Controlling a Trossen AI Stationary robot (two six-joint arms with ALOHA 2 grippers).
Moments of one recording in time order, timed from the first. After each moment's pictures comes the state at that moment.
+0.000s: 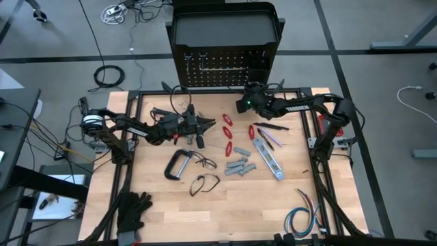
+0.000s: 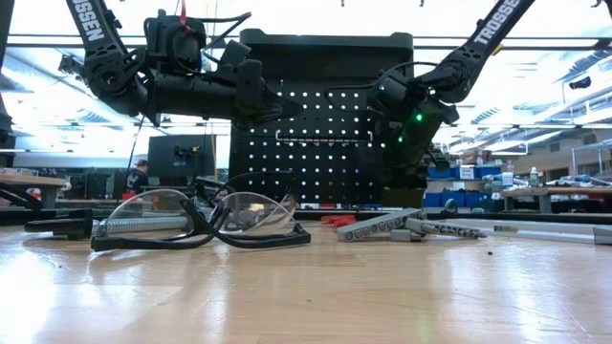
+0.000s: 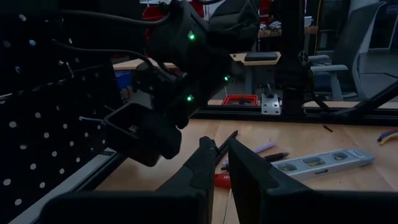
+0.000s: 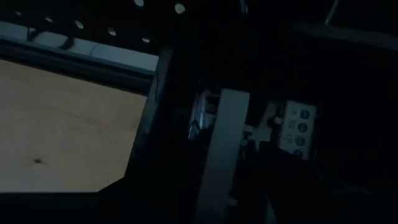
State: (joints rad) left arm 0.23 1.61 0.50 1.15 -0.05 0.07; right arm -0.51 1.73 0.89 -0.01 0.60 0.56
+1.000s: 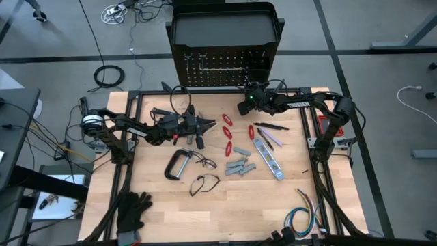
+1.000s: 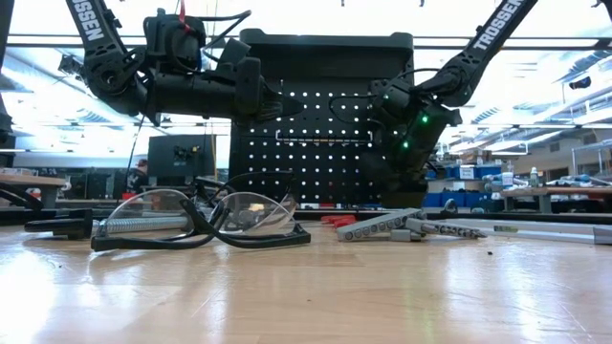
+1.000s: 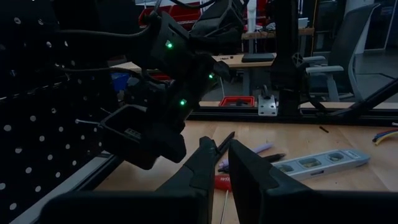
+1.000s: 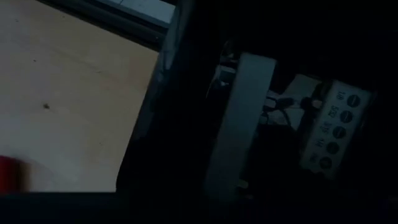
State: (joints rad) left arm 0.23 1.61 0.50 1.15 -0.05 0.08; right arm -0.59 1.73 0.90 -0.06 0.35 0.41
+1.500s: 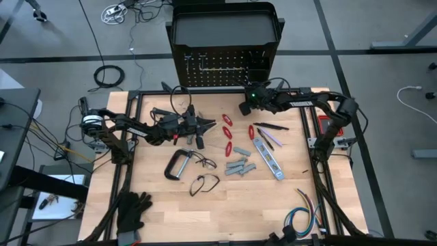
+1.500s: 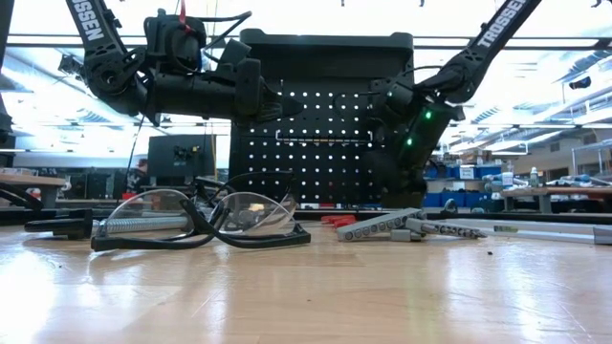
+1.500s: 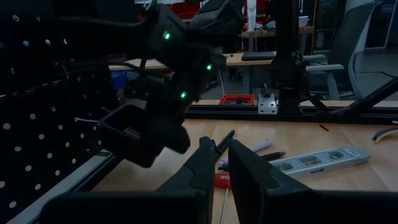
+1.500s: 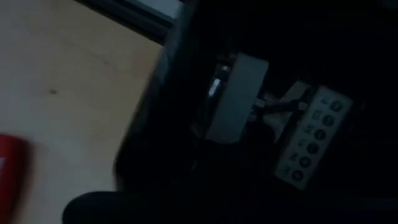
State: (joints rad) left arm 0.23 1.61 0.50 1.15 -0.05 0.08; right arm -0.62 1.70 0.89 -0.08 0.30 0.32
